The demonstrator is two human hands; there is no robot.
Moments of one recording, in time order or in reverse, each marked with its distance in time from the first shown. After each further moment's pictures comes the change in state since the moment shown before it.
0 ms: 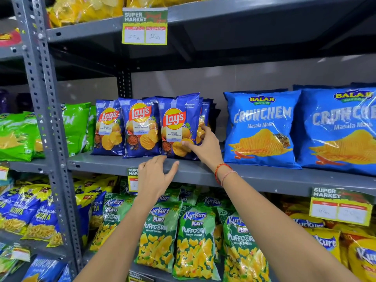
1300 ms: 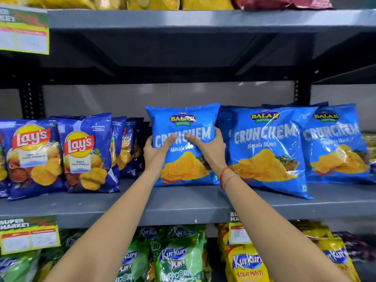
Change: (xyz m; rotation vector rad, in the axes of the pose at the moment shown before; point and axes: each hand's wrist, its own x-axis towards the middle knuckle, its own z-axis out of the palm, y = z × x) left_hand 0.116 0.211 0.080 -1.423 -0.108 -0.385; right_hand 0.051 0.084 -0.187 0.246 0.368 0.108
